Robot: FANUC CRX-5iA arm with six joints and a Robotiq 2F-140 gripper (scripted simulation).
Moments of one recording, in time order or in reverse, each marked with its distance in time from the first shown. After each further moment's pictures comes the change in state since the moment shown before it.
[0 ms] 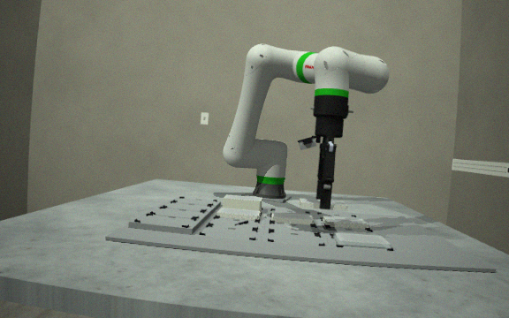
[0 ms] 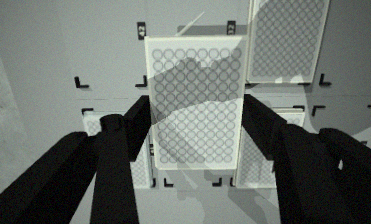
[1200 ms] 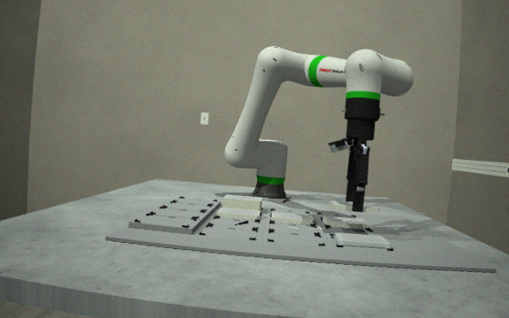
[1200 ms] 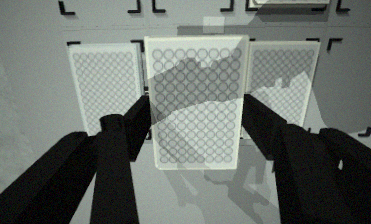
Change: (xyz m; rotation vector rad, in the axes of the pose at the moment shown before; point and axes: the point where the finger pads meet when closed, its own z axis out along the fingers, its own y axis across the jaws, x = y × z) arm -0.087 0.000 0.000 0.000 0.000 0.000
